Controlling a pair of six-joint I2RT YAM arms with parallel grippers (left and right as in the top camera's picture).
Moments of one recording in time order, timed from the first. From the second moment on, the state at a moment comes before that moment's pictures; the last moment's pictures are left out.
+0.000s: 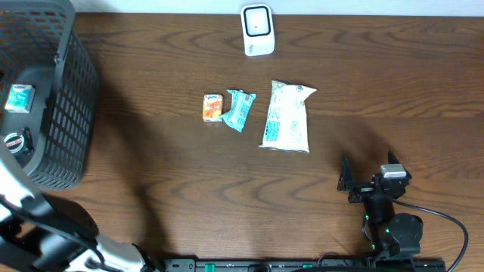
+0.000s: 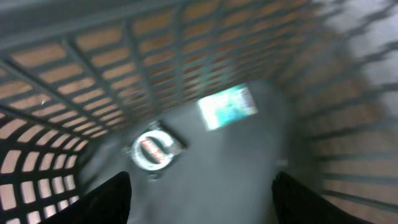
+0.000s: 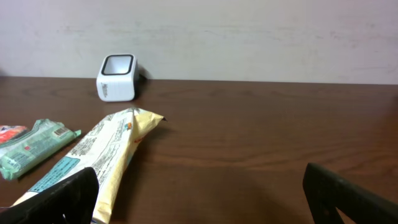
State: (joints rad) left arm 0.68 1.80 1.83 -0.92 -0.18 -0.44; right arm 0.05 0.01 0.01 -0.07 -0.03 0.02
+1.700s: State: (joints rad) left arm 0.72 2.18 1.80 -1.05 -0.23 -0.42; right arm 0.05 0.01 0.01 -0.07 -0.03 0.02
